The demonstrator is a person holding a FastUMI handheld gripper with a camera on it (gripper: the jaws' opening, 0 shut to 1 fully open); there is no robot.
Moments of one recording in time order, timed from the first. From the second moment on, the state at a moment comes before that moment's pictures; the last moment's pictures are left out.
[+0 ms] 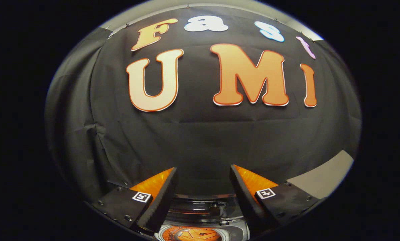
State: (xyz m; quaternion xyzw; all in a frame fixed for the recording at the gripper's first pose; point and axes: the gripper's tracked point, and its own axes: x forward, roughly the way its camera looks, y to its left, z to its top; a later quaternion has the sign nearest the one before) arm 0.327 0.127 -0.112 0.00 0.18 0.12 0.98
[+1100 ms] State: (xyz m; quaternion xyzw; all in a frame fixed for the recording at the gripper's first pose) arm 0.317 0.107 -0.163 0.01 0.17 0.10 0.98
